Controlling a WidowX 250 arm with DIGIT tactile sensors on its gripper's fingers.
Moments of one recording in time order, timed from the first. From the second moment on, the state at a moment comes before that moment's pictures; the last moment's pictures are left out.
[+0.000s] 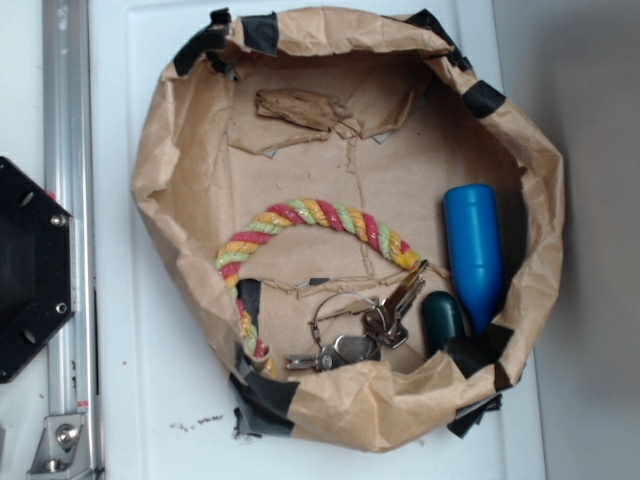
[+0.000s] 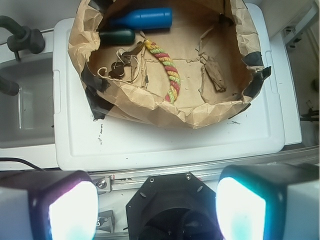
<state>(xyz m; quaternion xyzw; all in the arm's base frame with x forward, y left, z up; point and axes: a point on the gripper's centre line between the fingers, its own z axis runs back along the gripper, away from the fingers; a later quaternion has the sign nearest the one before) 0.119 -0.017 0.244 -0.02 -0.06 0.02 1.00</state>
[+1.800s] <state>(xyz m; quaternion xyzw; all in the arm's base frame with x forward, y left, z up) 0.232 0.078 0.048 0.05 0.01 -0.14 0.99</state>
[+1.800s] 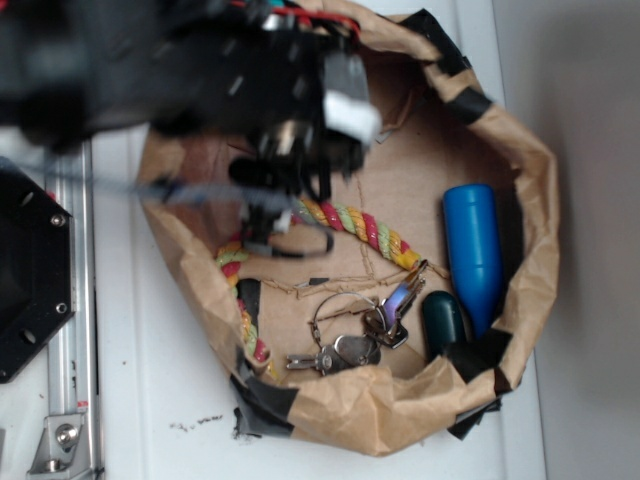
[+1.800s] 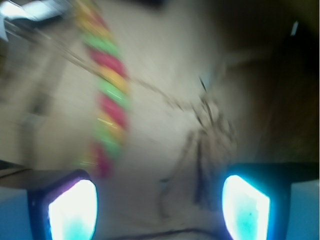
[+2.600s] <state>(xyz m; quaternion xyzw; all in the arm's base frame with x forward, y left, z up) 0.240 0.098 0.036 0.06 0.03 -0.15 0.99</state>
